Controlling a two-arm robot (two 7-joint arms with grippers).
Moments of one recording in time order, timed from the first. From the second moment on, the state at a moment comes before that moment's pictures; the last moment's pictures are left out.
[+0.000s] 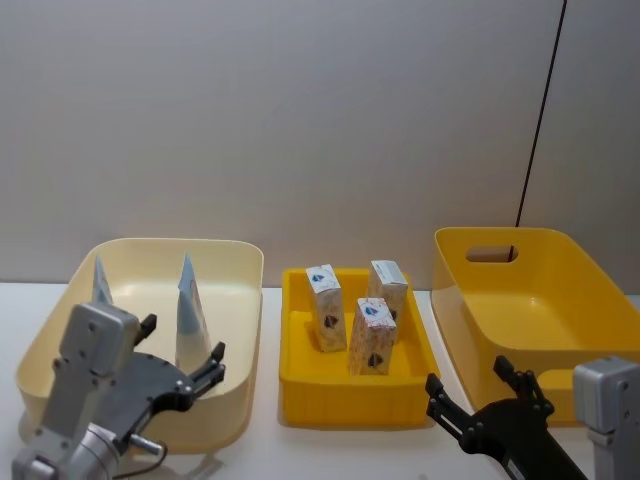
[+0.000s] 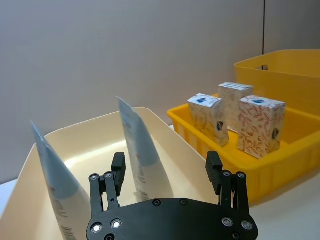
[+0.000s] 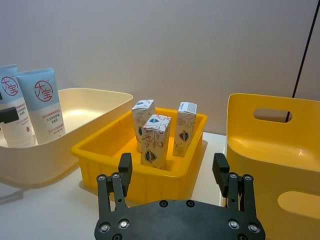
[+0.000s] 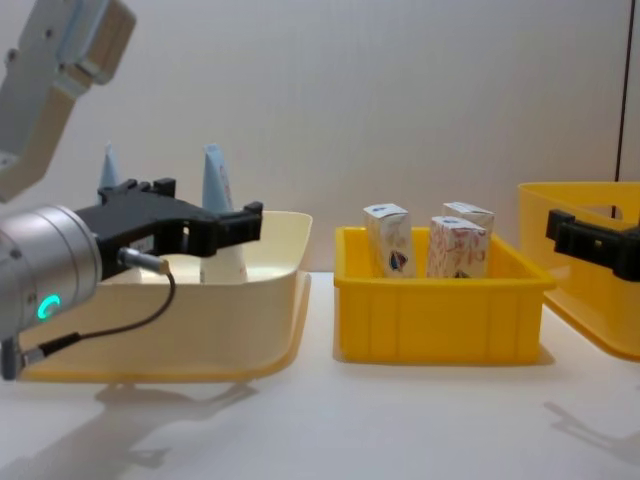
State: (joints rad) left arm -0.25 0.37 0.40 -1.62 -0.26 0.06 -0.02; right arm -0.01 0.34 -0.23 -1.77 0.29 0.03 0.07
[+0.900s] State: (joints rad) left arm -0.42 0.28 0.34 -1.43 -0.38 0.16 -0.11; right arm -0.01 0.34 -0.23 -1.77 0.29 0.03 0.07
